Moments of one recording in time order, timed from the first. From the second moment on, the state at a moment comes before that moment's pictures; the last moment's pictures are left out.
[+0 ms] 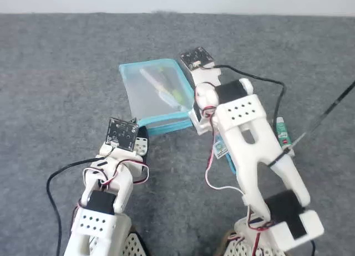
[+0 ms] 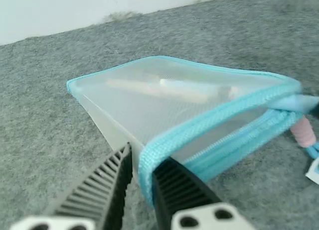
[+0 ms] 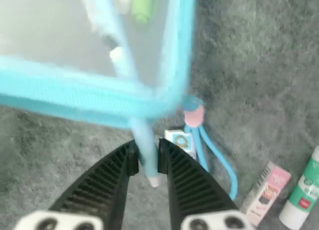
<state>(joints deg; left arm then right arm) 5.9 -82.2 94.5 28.4 -0.6 -26.5 -4.6 6.9 80.7 5.6</state>
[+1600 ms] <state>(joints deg) 7.6 -82.2 93.6 33.5 -7.3 -18.5 -26.1 37.5 74.0 14.1</state>
